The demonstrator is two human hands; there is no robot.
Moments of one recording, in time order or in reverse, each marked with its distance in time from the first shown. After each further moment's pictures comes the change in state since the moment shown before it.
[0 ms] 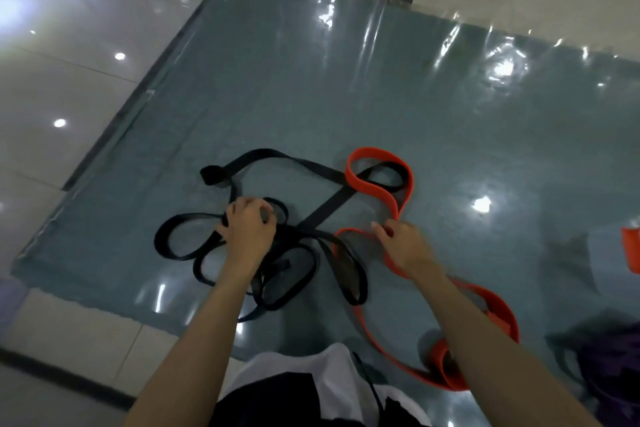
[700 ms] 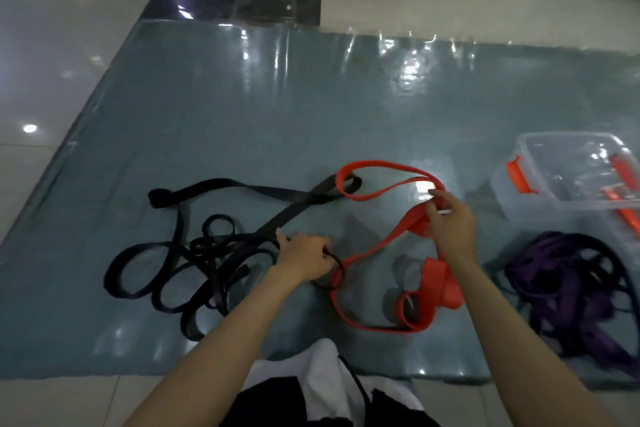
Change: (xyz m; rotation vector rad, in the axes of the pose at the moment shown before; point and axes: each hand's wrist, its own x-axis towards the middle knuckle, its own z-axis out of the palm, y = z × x) left_hand -0.092 0.107 0.063 0.356 -0.680 0.584; right_hand -0.107 0.090 -0.106 0.461 0.698 0.258
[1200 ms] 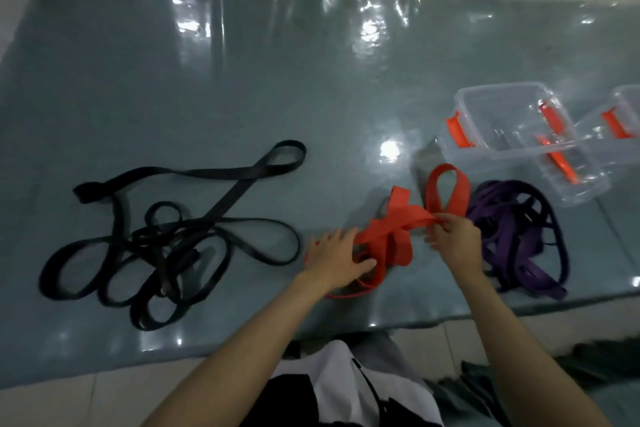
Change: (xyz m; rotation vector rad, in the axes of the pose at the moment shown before) left_hand -0.011 0.122 0.088 0.018 -0.043 0.198; right_hand -0.056 0.086 -0.108 -0.187 -0.076 0.282
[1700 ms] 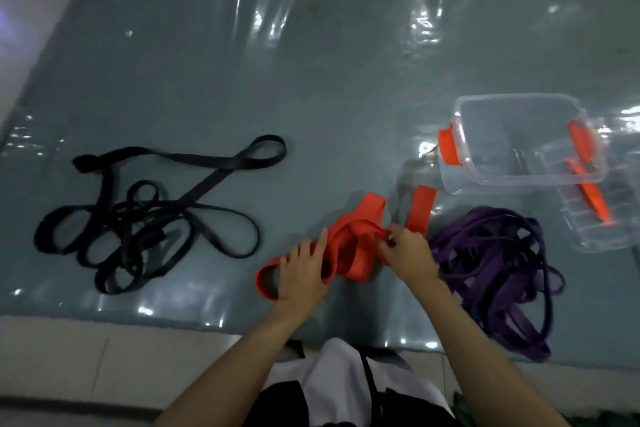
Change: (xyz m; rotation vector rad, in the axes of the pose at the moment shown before) left_hand 0.025 0.063 0.069 0.213 0.205 -0.350; right_hand 0.072 0.025 0.005 -0.372 -0.396 -0.319
